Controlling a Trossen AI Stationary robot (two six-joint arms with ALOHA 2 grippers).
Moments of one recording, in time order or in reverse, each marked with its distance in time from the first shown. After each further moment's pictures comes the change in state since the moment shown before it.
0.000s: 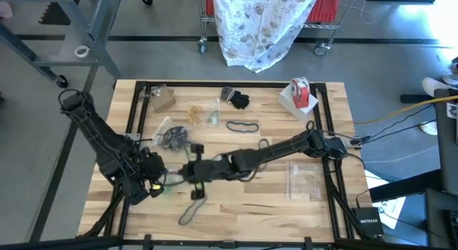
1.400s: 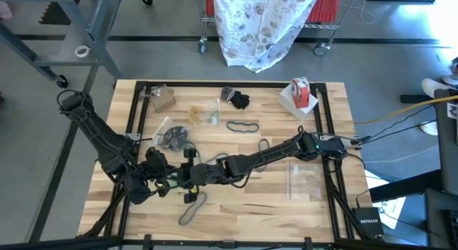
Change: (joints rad) left arm 0.039 -0.004 0.001 0.201 -0.161 0.058; right arm -0.008 0.095 -0.003 0.216 0.035 -0.090
